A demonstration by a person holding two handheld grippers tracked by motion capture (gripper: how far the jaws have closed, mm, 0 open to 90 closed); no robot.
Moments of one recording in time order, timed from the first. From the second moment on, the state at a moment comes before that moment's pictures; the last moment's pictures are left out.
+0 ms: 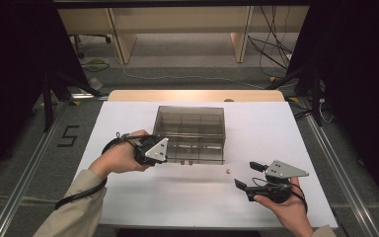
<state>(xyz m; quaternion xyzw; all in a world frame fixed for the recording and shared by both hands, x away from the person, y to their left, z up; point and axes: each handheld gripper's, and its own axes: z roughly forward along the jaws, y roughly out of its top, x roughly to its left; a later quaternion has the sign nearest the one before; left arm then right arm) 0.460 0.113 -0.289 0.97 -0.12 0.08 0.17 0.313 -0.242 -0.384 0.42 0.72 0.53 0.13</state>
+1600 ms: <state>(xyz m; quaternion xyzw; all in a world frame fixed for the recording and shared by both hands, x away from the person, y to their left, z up) 0.447 0.123 -0.286 0.96 -0.01 0.11 0.25 0.313 -0.241 -0.384 0.43 0.72 0.53 0.13</state>
